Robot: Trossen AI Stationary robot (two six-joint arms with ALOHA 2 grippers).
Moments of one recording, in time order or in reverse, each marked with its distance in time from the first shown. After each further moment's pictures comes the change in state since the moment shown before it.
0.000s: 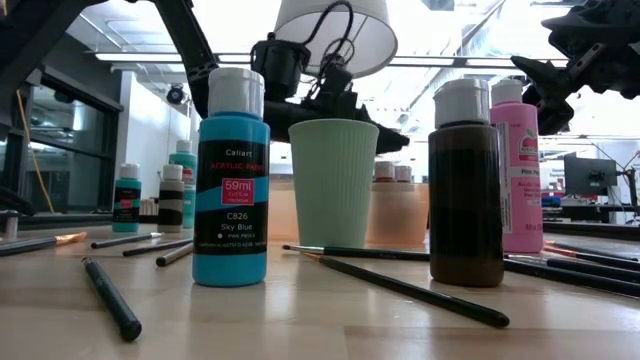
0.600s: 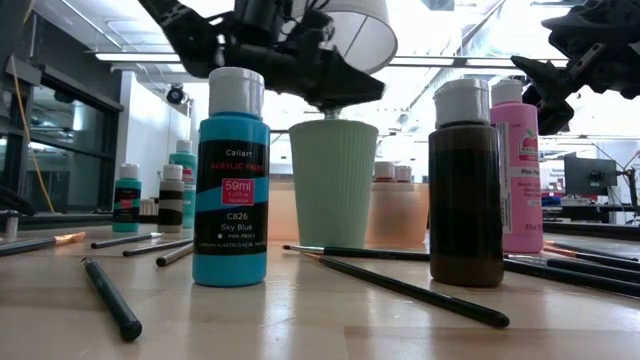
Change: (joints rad) left arm 0.000 -0.299 -0.044 -0.312 0.061 0.115; right arm 0.000 0.000 0.000 0.000 0.000 0.000
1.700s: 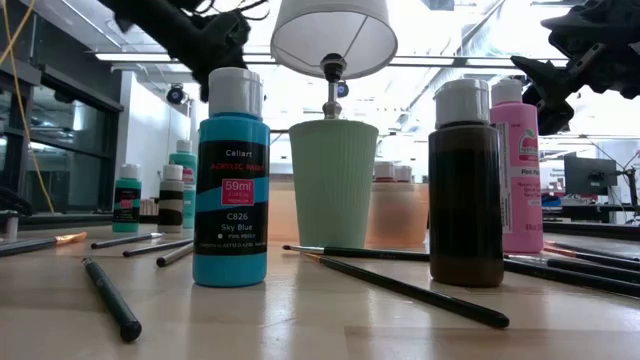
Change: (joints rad) left arm 0.073 -0.586 -0.147 -0.866 -0.329 -0.306; right arm 0.000 0.000 0.000 0.000 0.000 0.000
